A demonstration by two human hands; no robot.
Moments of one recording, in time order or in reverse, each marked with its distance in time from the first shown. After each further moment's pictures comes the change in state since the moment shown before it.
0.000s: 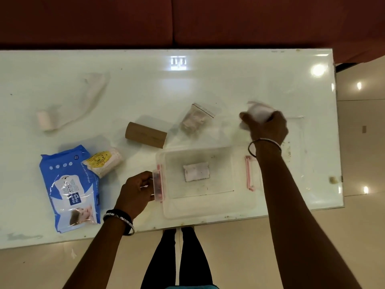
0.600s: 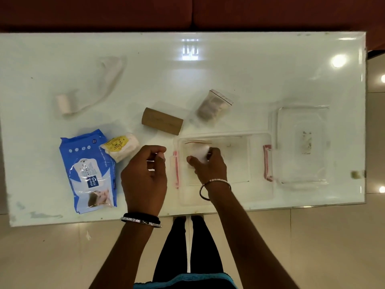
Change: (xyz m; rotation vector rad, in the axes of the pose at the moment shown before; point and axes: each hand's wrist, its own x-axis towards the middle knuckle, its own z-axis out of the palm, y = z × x) left_hand -0.041 0.037 0.010 0.240 0.571 0.398; right_hand -0.164 0.035 0.076 0.032 -0.582 0.125
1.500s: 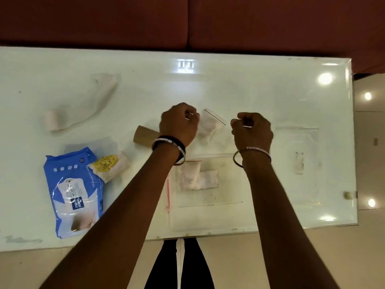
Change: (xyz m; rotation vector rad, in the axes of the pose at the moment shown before) left_hand 0.123 0.073 0.088 0.091 -0.297 0.069; right_hand 0.060 -0.090 -0.093 0.015 0.361 -0.235
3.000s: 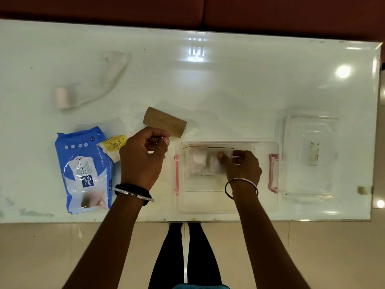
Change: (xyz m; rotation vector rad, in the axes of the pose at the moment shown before) left_hand -0.100 -0.073 -0.047 -0.252 0.173 -0.082; right_hand -0.066 0.092 0.027 -0.142 -0.055 0.239
